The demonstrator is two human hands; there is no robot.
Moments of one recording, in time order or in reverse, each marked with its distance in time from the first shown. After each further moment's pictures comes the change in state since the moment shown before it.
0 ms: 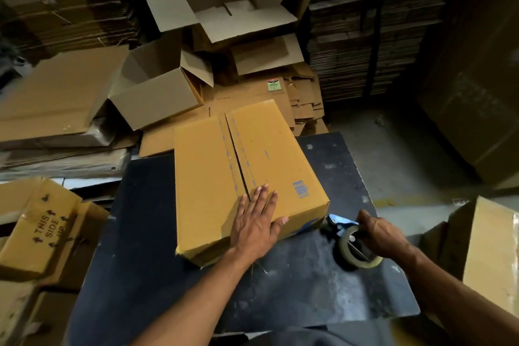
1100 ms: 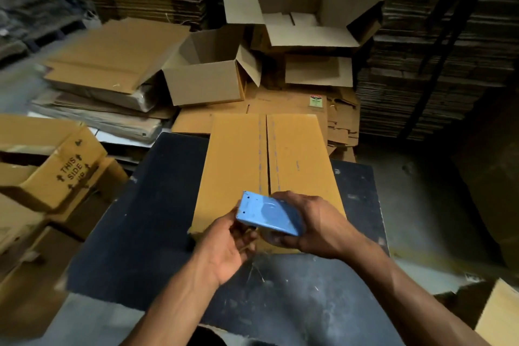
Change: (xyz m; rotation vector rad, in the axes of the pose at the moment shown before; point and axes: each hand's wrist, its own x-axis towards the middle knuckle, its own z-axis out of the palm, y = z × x) left_hand -0.084 -0.007 -0.118 -2.126 0.145 -1.057; right_hand -0.068 -0.230 -0.136 0.136 0.088 -0.892
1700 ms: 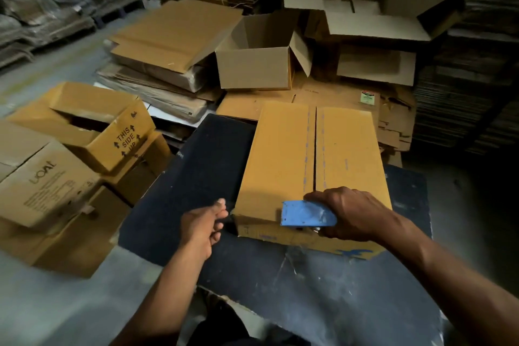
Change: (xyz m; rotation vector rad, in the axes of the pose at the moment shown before) left_hand 0.045 0.025 -0.131 0.151 0.524 0.251; right_hand 0.052 0.006 0.010 -0.413 -0.341 -0.018
